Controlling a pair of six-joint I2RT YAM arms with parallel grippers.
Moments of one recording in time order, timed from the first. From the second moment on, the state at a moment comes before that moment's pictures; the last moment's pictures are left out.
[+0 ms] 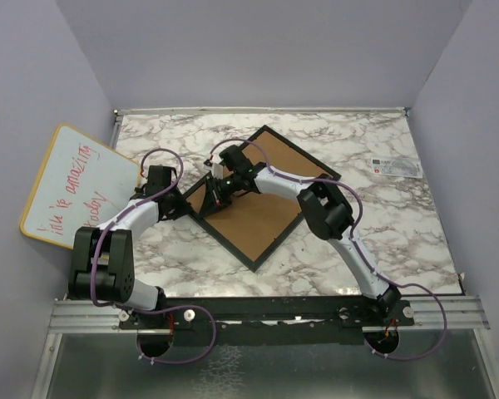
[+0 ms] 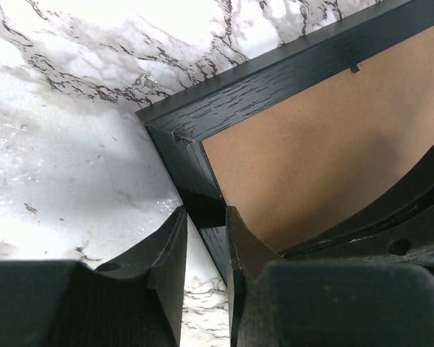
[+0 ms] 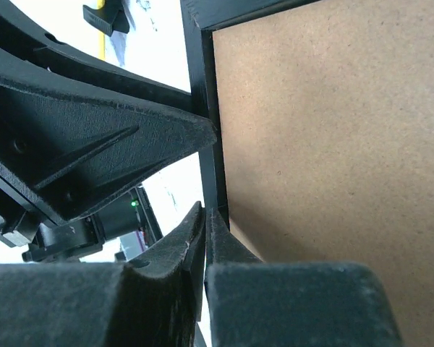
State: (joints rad) left arm -0.08 1.45 0.73 -0.23 0.07 -0.68; right arm 0.79 2.48 1.94 -0.26 -0.85 0.62
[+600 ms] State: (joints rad) left arm -0.08 1.45 0.72 -0.23 0.08 -0.68; right arm 0.79 2.51 2.00 -0.35 -0.80 0.59
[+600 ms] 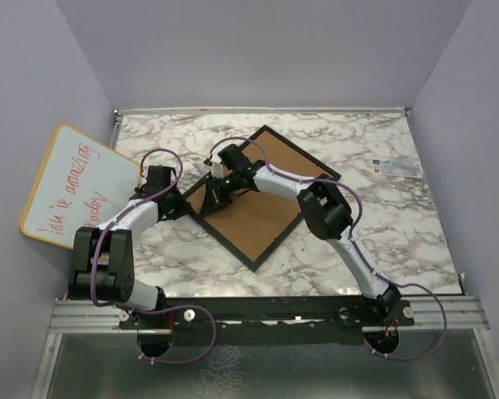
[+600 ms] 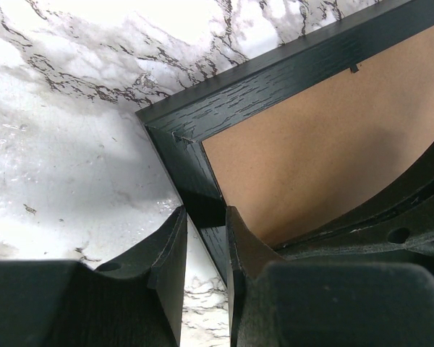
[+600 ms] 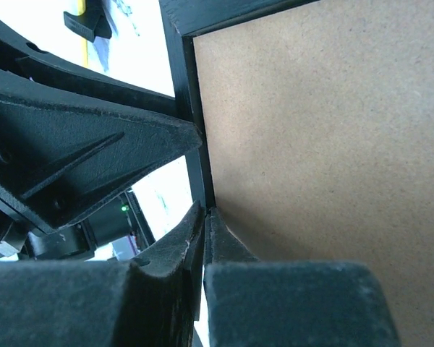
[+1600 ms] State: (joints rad) left arm -0.07 1.47 0.72 -0.20 0.10 -0.68; right arm 0.83 2.46 2.05 -0.52 -0.47 0.51
